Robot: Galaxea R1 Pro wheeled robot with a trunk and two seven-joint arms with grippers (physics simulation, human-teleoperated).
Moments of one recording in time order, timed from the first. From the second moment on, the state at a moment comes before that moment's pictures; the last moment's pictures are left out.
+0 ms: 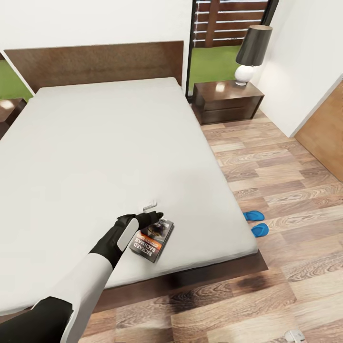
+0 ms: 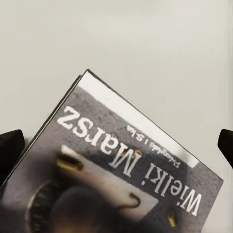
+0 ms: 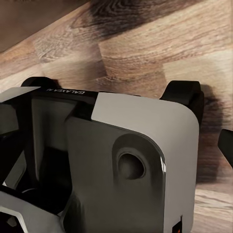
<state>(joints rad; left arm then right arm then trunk) -0.89 -0.12 -0.19 -0.69 0.55 0.49 0.10 -0.41 -0.41 -0.08 -0.12 -0.08 0.04 1.00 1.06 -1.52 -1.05</state>
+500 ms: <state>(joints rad) -0.89 -0.12 -0.19 -0.69 0.55 0.49 0.10 -0.41 -0.41 -0.08 -0.12 -0.08 0.04 1.00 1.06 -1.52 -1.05</state>
